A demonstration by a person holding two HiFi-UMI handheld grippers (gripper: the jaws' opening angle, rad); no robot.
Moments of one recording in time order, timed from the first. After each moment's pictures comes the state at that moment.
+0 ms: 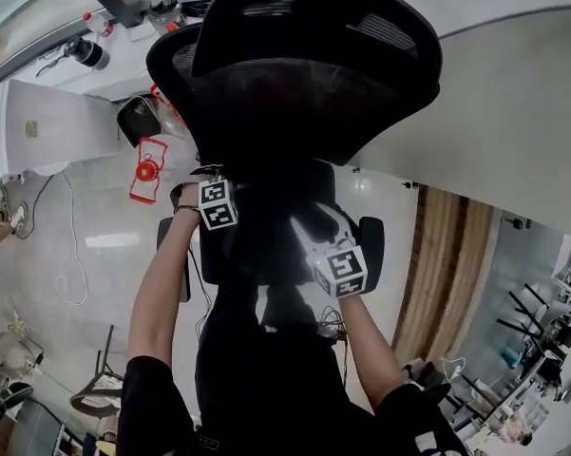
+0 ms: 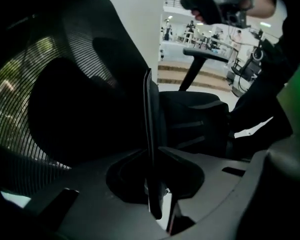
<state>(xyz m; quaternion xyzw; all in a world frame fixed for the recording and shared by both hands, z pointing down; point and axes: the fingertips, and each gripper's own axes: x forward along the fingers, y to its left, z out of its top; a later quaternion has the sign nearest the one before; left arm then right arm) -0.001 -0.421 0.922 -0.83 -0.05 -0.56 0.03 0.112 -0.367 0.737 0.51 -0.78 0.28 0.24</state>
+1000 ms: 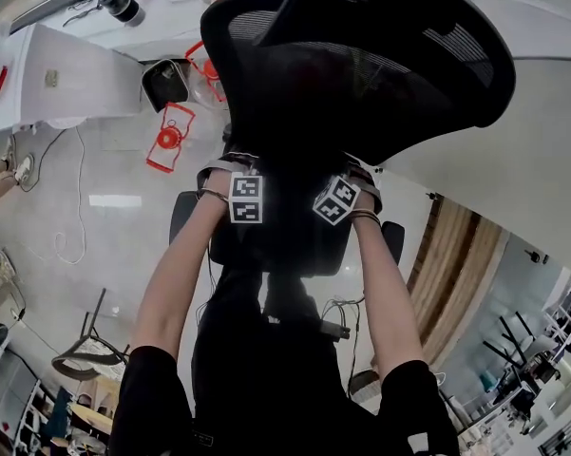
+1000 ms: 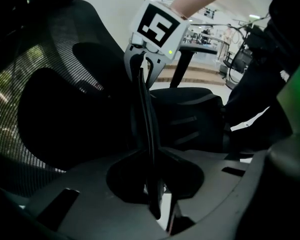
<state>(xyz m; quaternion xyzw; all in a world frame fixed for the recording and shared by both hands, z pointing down) 0.001 -0.391 0.925 -0.83 -0.08 -0.55 0.06 0.164 -0.397 0.951 0.24 -0.69 0.10 0.68</state>
